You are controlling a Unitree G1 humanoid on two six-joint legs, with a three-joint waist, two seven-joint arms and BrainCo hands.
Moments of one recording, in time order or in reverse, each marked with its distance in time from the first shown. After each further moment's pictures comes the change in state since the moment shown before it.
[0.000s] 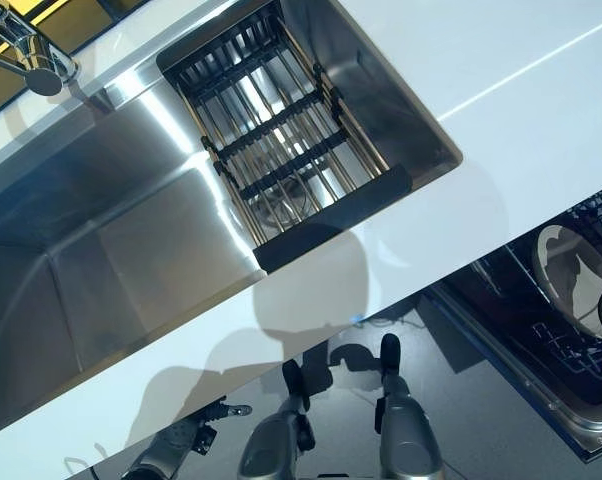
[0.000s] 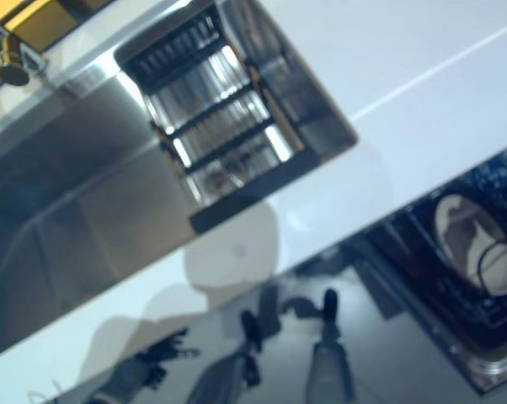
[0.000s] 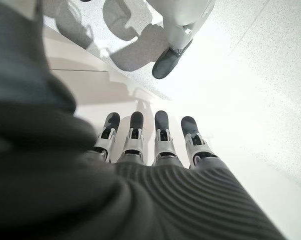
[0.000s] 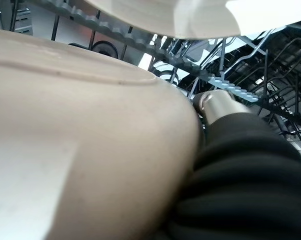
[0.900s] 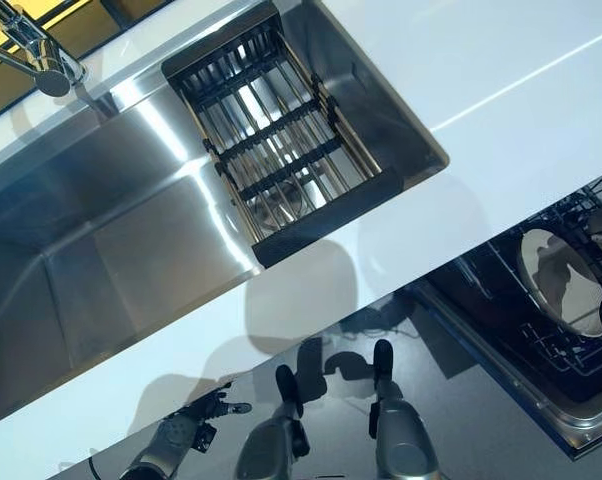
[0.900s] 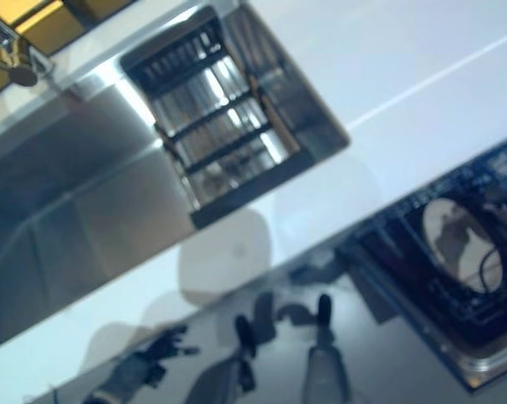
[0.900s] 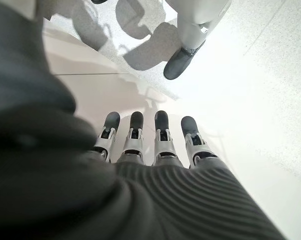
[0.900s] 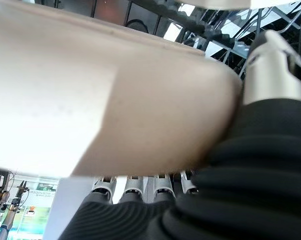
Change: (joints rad) left arm -0.008 0.002 0.001 0.012 0.000 -0.010 0.000; right arm 0.005 0.000 0.000 0.037 0.000 0.038 -0.041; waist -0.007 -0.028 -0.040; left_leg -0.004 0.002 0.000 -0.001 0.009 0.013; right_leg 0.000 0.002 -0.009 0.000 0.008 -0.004
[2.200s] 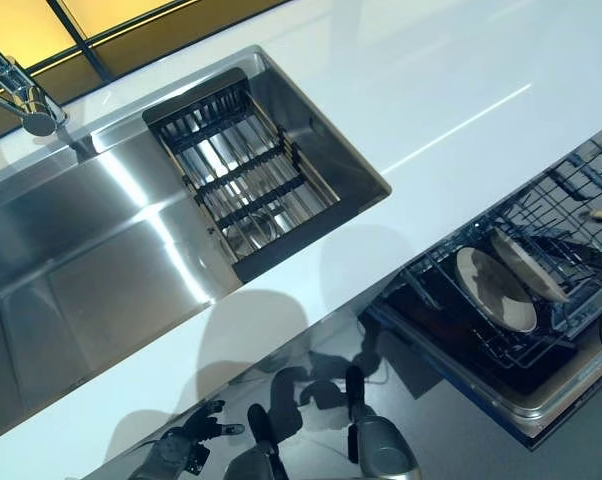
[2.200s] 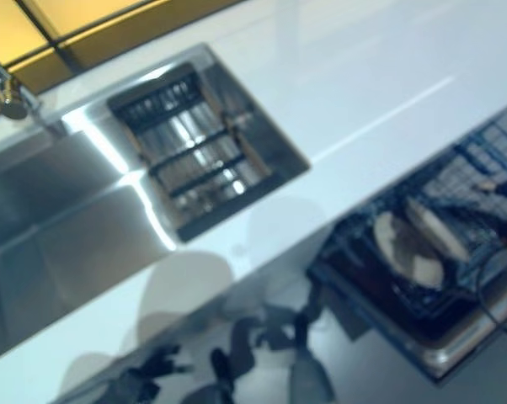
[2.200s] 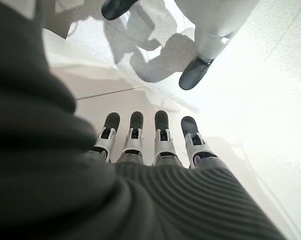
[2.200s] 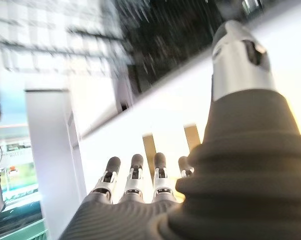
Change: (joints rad) left arm 0.028 -0.021 0.020 0.133 0.012 -0.014 0.008; right arm 0.301 0.059 -0.305 -0.487 0.212 -0.115 -0.233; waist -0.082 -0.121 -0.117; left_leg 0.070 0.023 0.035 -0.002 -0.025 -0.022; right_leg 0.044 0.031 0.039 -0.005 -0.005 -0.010
